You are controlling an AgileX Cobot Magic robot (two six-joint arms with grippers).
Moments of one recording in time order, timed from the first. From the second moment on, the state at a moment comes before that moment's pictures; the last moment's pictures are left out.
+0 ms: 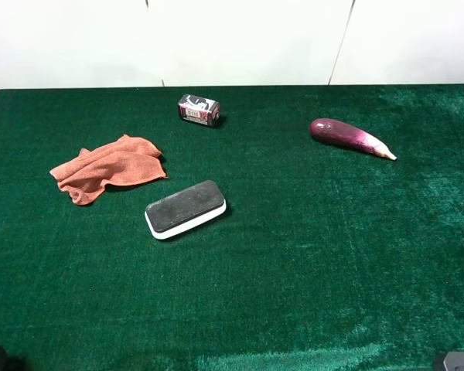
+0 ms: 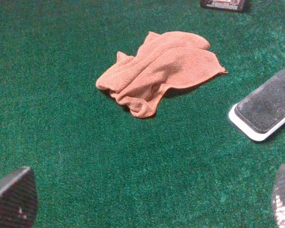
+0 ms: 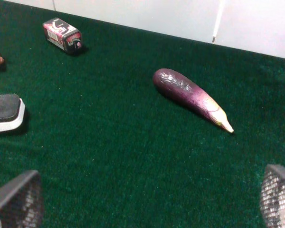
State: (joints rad) left arm 0.00 -0.01 -0.50 -0.13 1.07 0.13; right arm 0.44 -0.01 -0.50 -0.06 1.02 0.06
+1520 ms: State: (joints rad) left arm 0.00 -0.01 -0.50 -0.13 1.07 0.13; right arm 0.44 0.45 -0.62 -0.07 0.69 -0.03
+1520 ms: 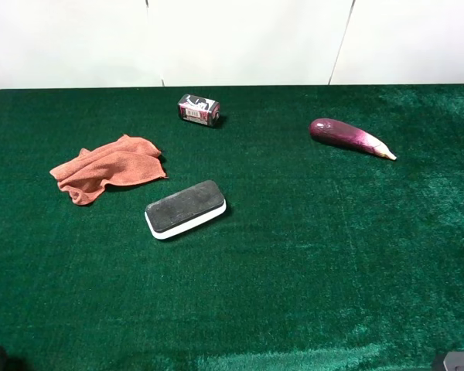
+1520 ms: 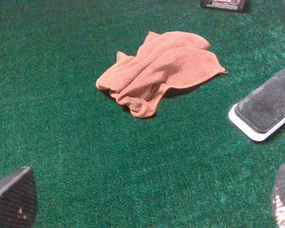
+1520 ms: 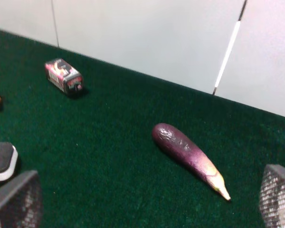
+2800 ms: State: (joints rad) left arm 0.00 -0.01 -0.50 -0.13 1.07 0.13; right arm 0.46 1.59 -1.44 -0.05 0.80 -0.41
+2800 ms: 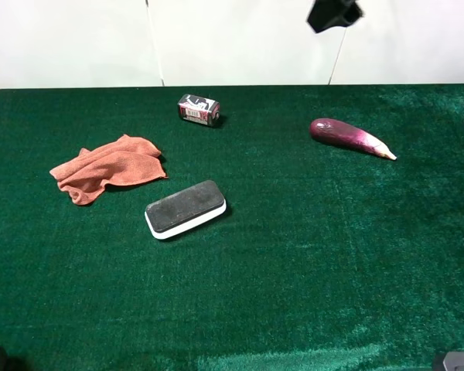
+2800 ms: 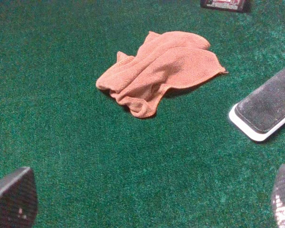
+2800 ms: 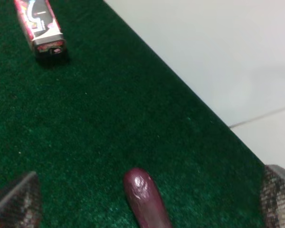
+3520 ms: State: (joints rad) left arm 0.00 -0.01 -0.50 -0.13 1.07 0.13; right arm 0.47 2.06 -1.98 0.15 1.09 -0.60
